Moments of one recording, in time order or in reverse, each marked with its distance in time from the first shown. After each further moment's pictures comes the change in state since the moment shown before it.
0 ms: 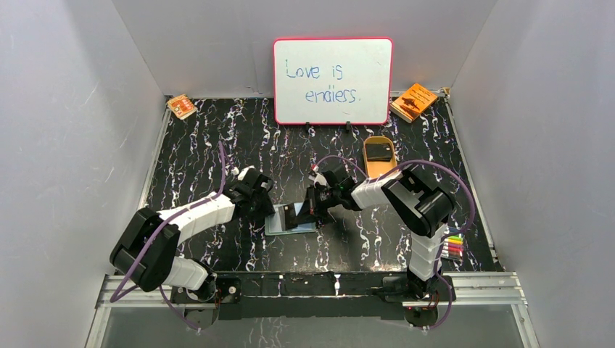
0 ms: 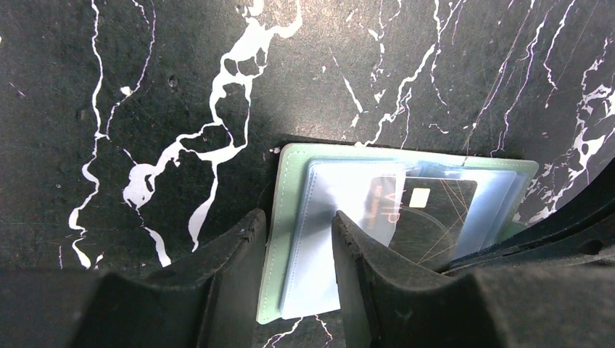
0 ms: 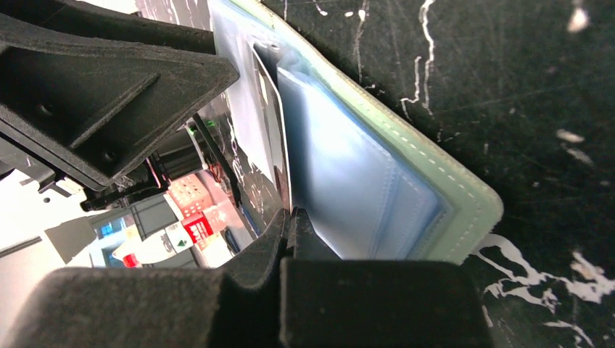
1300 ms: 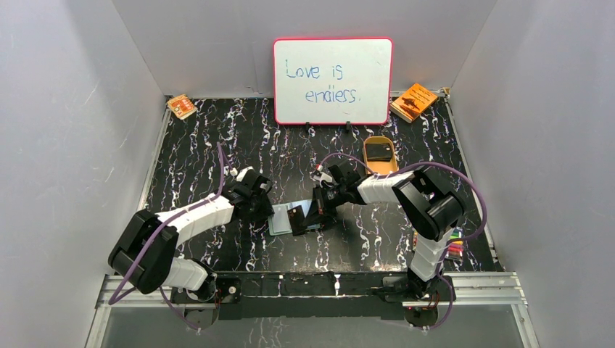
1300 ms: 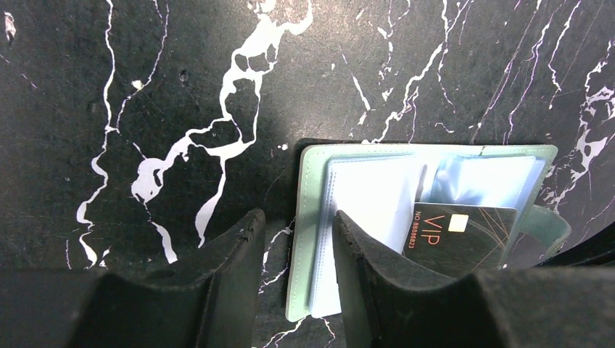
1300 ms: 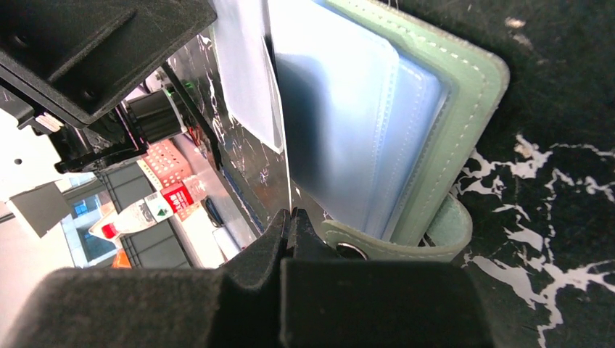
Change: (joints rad) left arm 0.000 -0.019 -0.015 -0.002 -0.011 -0.012; right arm -0.053 -0.069 0.012 -0.235 -0.054 -0.174
